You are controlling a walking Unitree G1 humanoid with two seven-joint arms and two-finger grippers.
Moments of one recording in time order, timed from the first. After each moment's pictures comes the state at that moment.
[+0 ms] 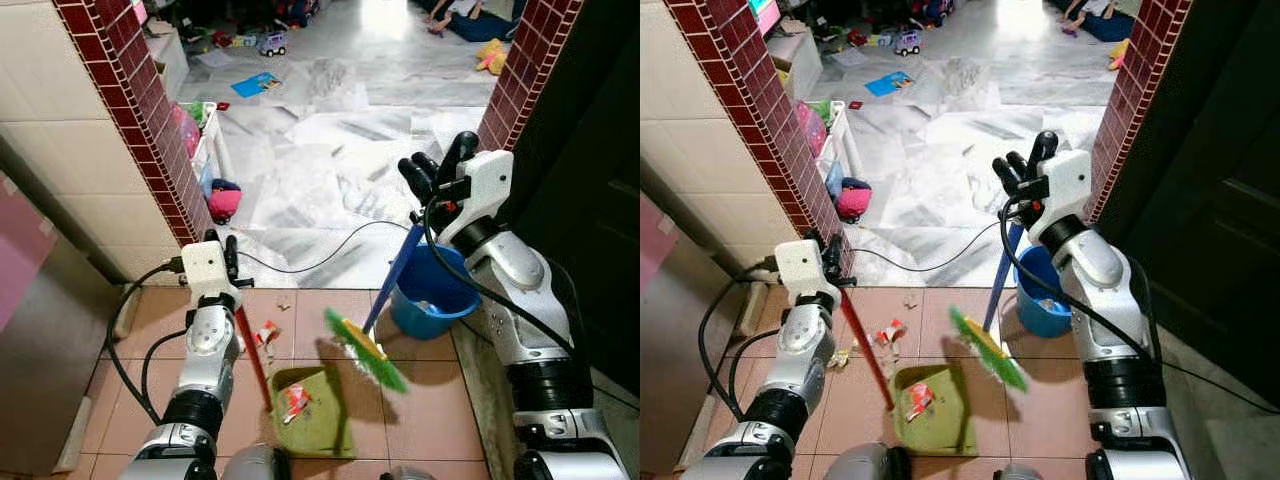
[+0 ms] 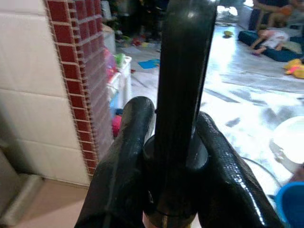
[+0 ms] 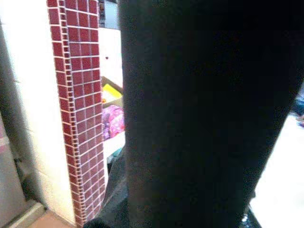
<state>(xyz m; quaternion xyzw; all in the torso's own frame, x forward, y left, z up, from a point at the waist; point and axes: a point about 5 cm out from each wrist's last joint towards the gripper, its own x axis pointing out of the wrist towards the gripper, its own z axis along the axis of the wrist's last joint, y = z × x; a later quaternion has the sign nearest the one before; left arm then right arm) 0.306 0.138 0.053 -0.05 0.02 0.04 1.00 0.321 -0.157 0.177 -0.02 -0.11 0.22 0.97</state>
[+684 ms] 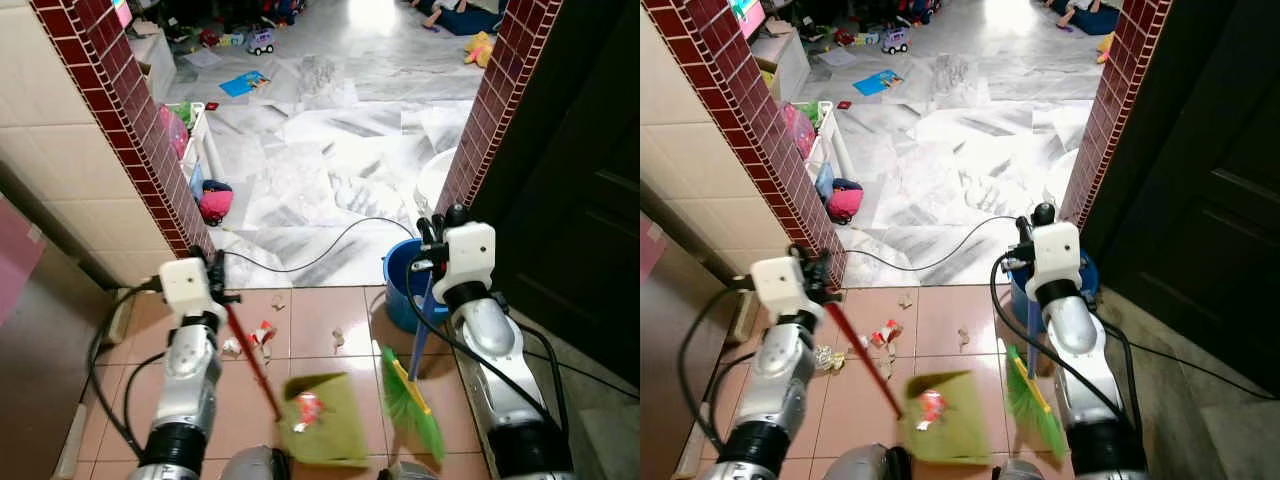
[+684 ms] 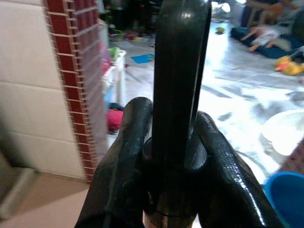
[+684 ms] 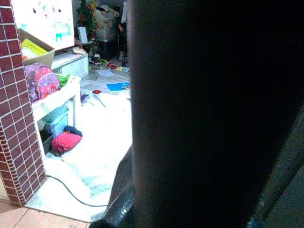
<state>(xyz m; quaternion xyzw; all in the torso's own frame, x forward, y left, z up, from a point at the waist) 0.283 0.167 0.050 -0.05 0.03 0.07 1.00 0.293 -0.159 0.115 -0.08 -0.06 0.07 0.99</state>
